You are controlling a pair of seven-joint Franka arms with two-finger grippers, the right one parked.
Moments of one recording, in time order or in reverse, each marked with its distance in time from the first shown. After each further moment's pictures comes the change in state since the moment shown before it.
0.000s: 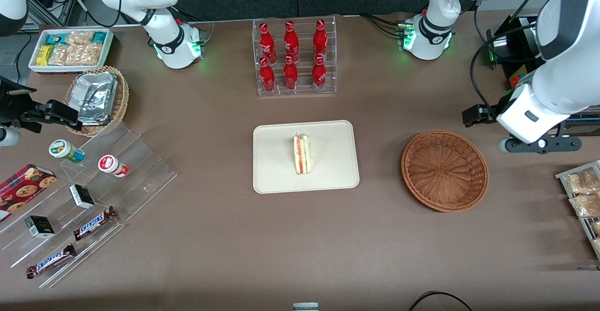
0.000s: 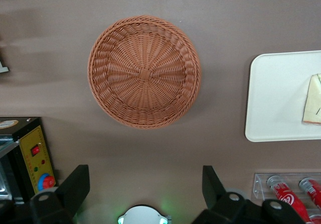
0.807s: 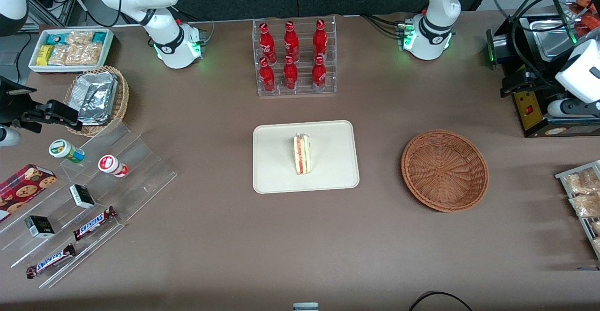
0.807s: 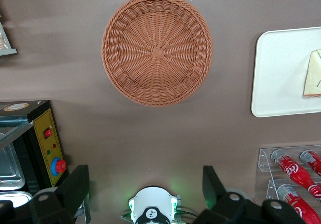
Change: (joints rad) arm 0.277 -0.160 -0.189 -0.119 -0.003 -0.043 0.107
